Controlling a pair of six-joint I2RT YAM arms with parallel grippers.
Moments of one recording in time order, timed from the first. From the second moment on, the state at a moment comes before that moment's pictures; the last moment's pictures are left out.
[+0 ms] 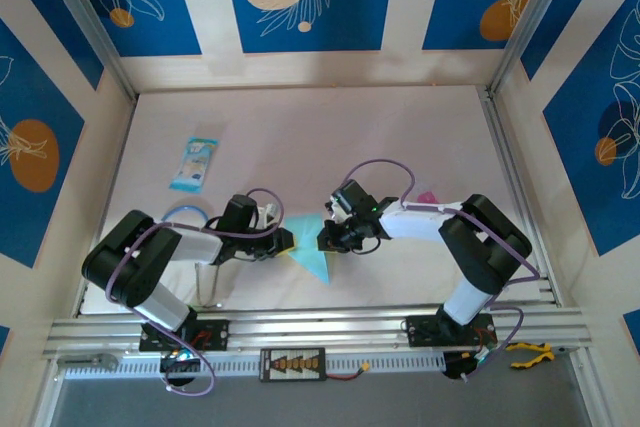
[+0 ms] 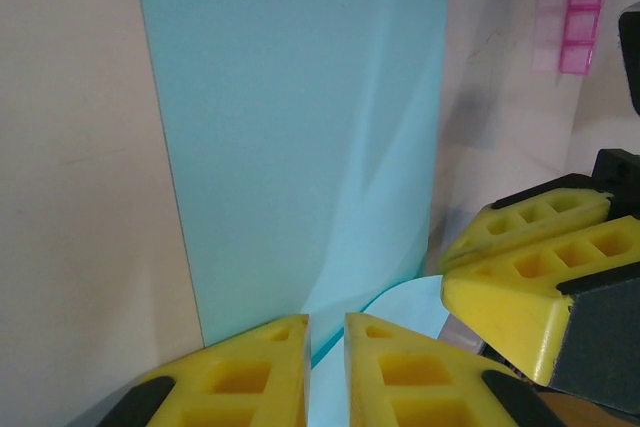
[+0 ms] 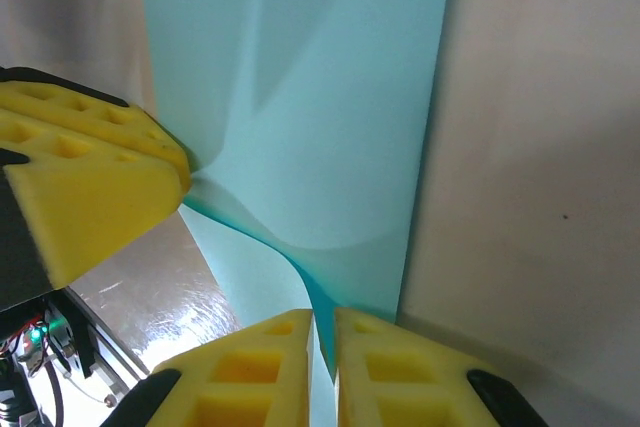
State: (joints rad) left arm -0.53 1.57 0.41 0.34 0.66 -0.89; right arm 0.75 1.65 0.79 -0.24 -0.47 0.73
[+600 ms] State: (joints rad) left arm -0.53 1.26 0.44 0.03 0.47 -0.85; right arm 0.71 1.54 0.79 -0.21 -0.54 0.71
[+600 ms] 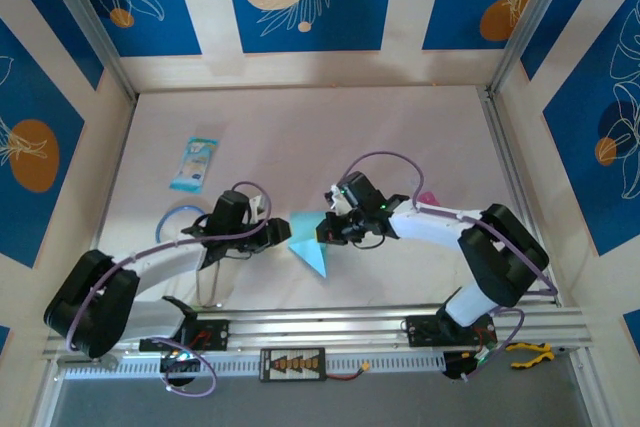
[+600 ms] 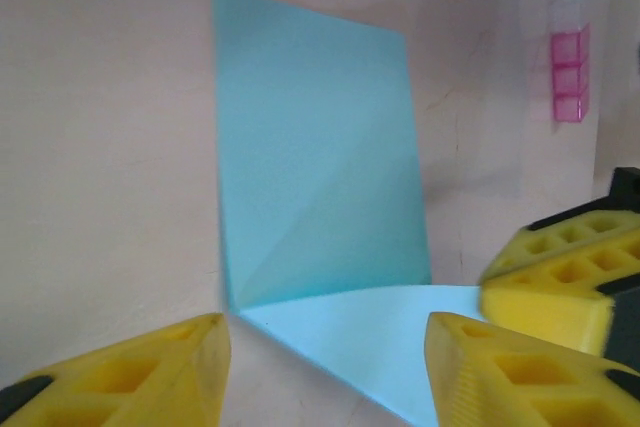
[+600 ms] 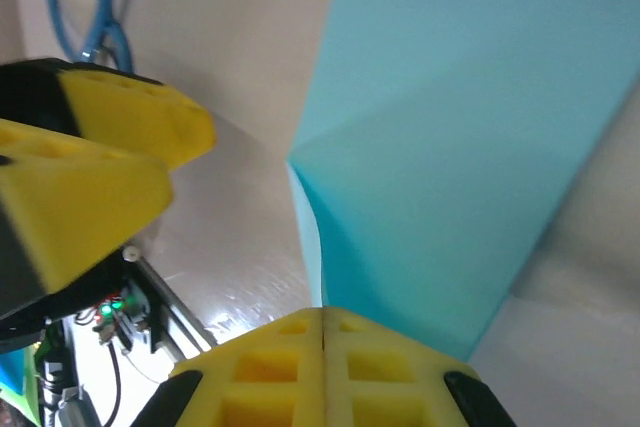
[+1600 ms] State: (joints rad) left arm -0.49 1.54 0.41 0.39 0.63 -1.08; right arm 0.65 1.48 0.68 -0.01 -0.71 0.74
